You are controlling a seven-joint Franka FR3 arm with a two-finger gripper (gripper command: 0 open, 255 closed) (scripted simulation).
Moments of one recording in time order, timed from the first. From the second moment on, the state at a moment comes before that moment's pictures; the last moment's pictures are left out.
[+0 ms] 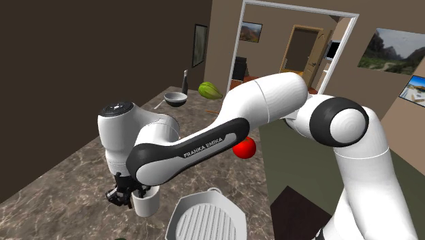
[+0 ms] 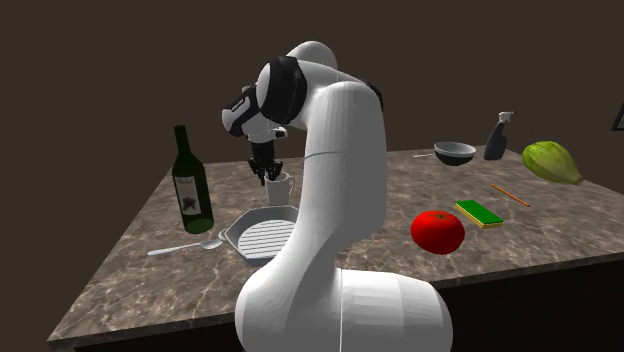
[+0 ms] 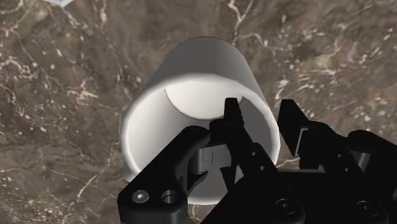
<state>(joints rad) 0.35 0.61 0.51 -1.49 -0.38 2.00 0.97</state>
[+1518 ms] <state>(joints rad) 0.36 0.55 0.53 -1.39 -0.34 1.84 0.94</state>
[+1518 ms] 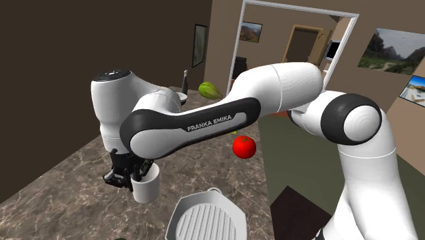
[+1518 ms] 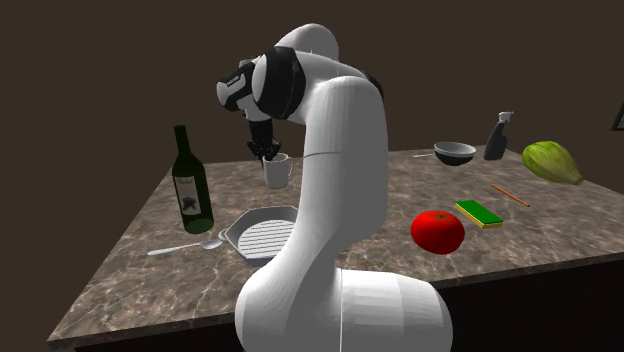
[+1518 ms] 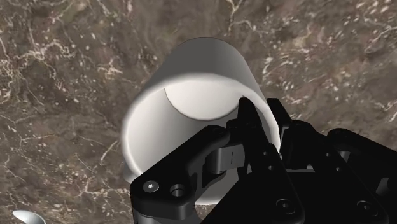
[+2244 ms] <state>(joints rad) 0.37 0.54 0.54 -1.25 -0.33 1.70 0.91</state>
